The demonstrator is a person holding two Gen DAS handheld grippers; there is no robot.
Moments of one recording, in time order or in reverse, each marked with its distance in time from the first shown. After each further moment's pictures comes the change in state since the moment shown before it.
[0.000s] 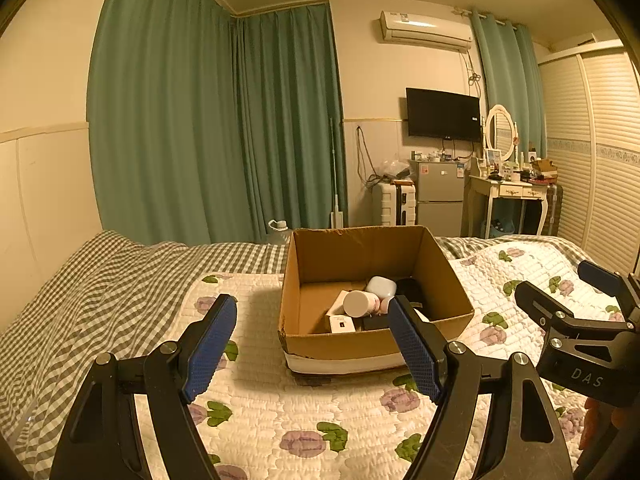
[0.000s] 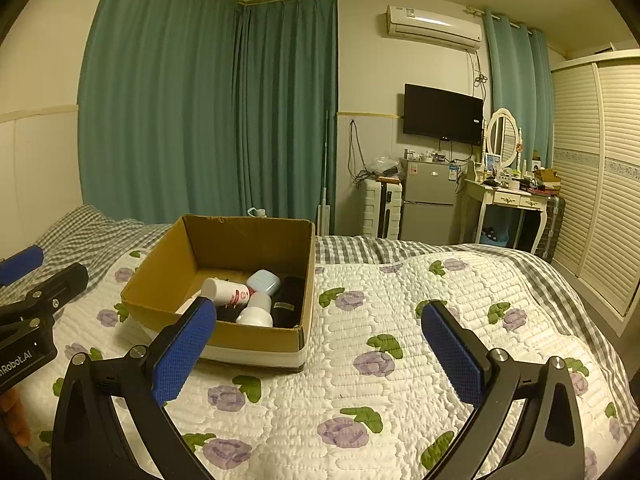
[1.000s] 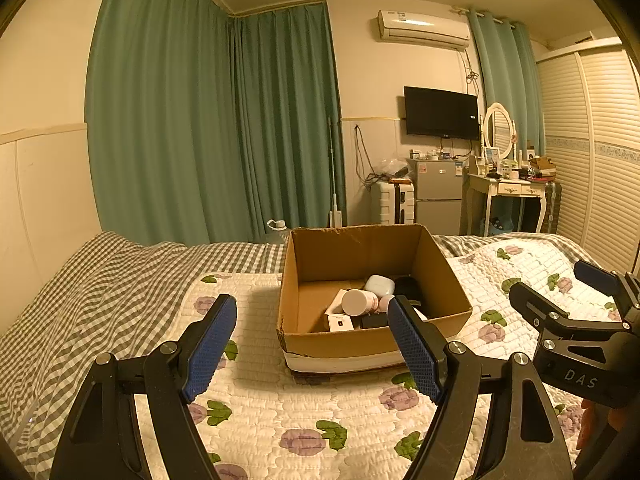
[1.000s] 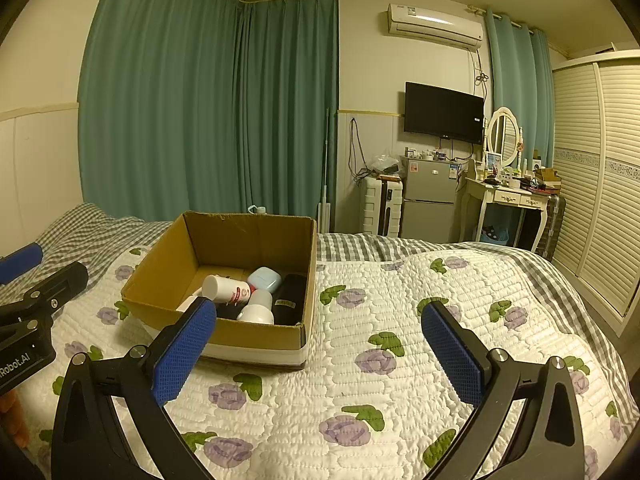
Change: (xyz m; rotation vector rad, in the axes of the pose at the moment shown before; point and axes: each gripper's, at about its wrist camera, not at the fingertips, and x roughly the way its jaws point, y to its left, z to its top) left arm -0.001 -0.001 0.001 0.004 0.002 -0.002; right arm 0.001 0.003 -0.002 -0.002 0.011 0.000
